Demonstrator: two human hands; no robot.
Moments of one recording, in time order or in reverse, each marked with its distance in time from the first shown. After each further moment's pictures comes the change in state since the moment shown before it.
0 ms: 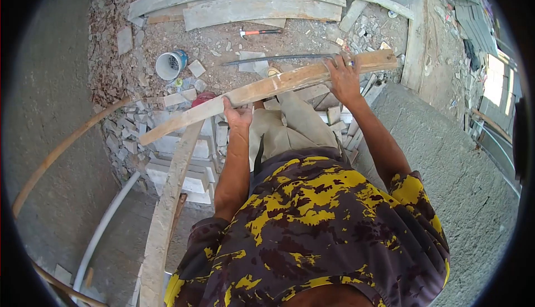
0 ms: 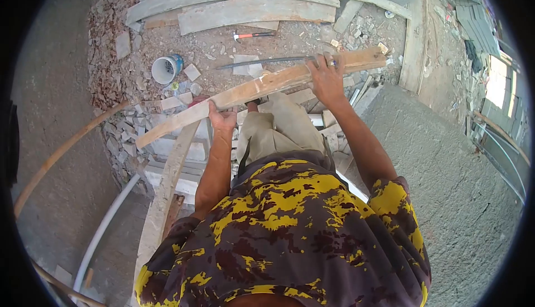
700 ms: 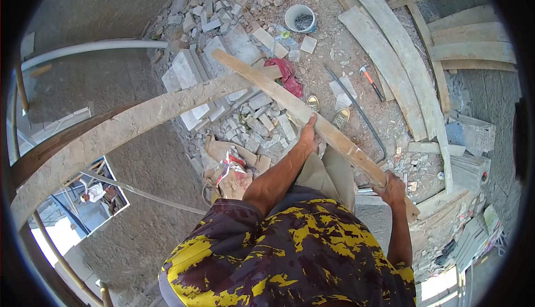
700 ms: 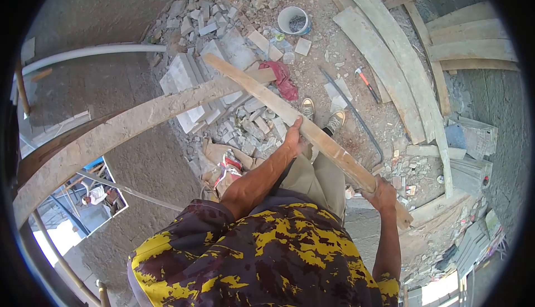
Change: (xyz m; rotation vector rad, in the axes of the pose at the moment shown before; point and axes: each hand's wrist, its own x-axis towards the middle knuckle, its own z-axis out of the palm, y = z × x) left_hand -0.033 -0.015 -0.066 -0.207 0.163 0.016; right_hand 0.012 -0.010 -0.005 0.005 -0.569 -0.509
